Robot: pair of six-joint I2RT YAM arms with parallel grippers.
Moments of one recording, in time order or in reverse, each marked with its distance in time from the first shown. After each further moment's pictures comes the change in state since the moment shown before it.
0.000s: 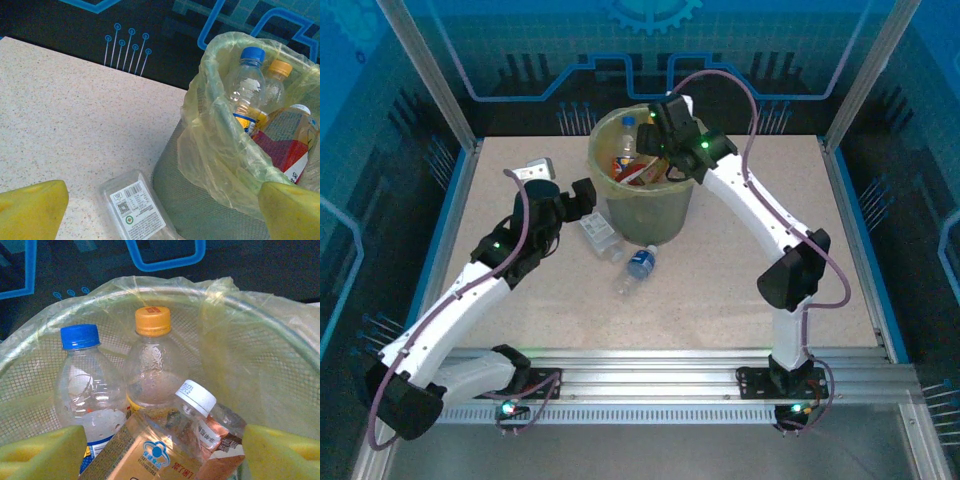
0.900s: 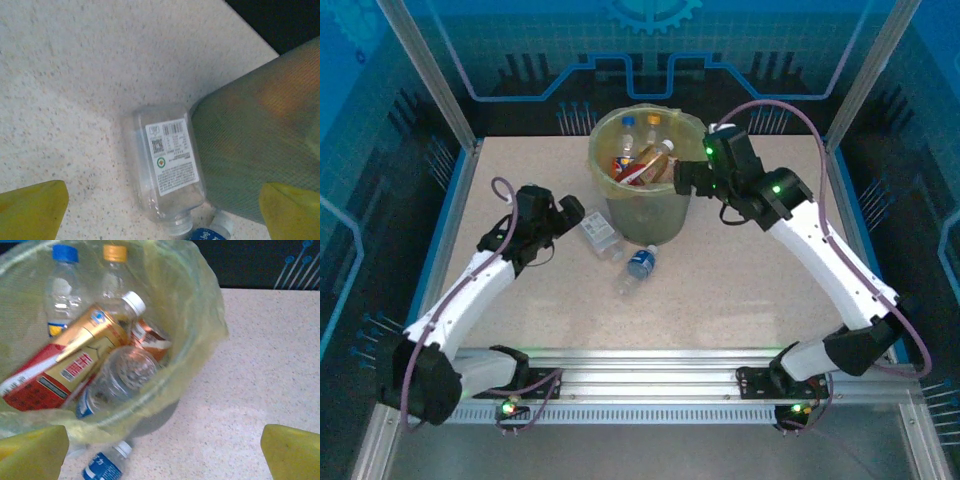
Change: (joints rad) left arm 0.219 0.116 -0.135 -0.074 0.312 -0.304; right arm 0.000 -0.545 -0.498 -0.091 -0.022 -0.123
